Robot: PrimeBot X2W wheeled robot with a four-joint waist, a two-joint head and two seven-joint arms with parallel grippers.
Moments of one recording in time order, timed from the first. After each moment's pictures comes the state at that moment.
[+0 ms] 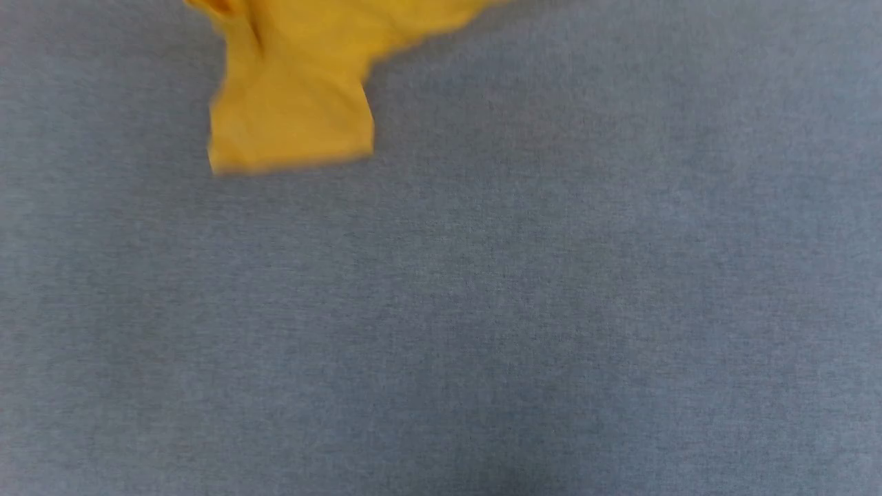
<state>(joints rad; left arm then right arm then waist) -1.39 0.54 -0.22 0.21 -0.62 0.13 -0.08 -1.34 -0.25 0.01 0.20 -0.05 0.13 0.41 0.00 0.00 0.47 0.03</state>
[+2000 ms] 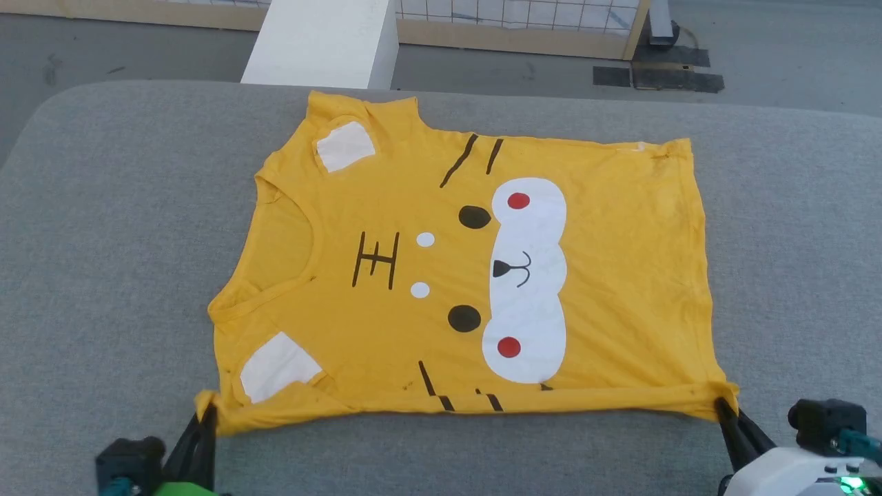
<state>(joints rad) 0.16 0.59 -0.41 -0.07 -0.68 0.30 -0.16 0.20 -0.05 -0.13 -0.08 0.19 0.13 0.30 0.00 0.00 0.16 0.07</state>
